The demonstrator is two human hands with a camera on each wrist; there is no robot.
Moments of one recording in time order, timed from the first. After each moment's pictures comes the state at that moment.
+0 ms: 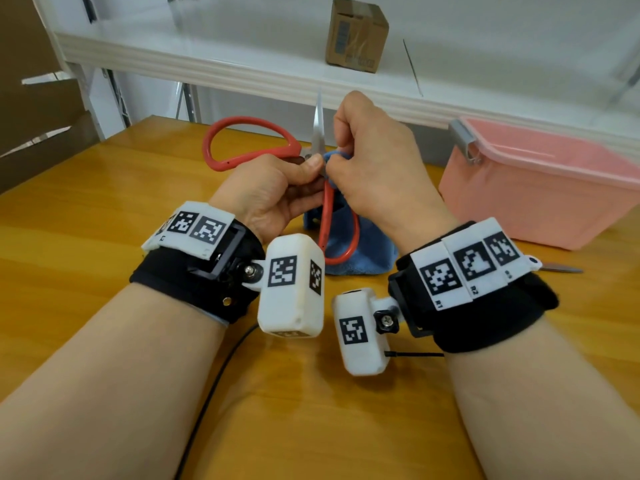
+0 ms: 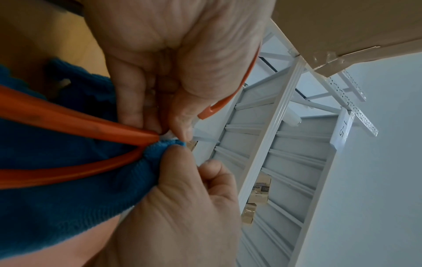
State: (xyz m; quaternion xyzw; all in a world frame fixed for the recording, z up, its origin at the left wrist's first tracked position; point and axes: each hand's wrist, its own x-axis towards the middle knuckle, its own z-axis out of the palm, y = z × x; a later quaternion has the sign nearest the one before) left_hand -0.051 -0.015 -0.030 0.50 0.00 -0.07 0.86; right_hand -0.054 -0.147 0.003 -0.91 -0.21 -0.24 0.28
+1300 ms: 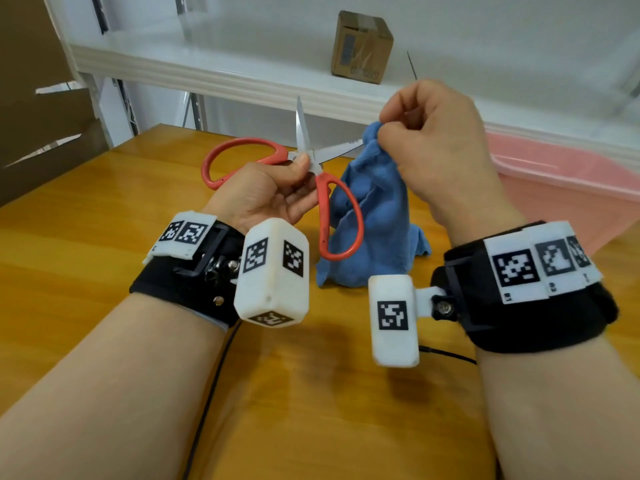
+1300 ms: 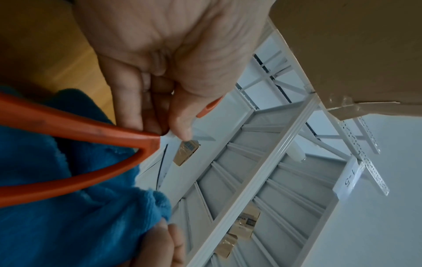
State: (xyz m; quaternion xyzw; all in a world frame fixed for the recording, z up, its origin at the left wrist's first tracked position) left_hand -0.049 -0.002 -0.024 0.38 0.06 -0.08 0.92; right_hand -0.043 -0.177 0.024 -0.84 -0.14 -0.28 0.45
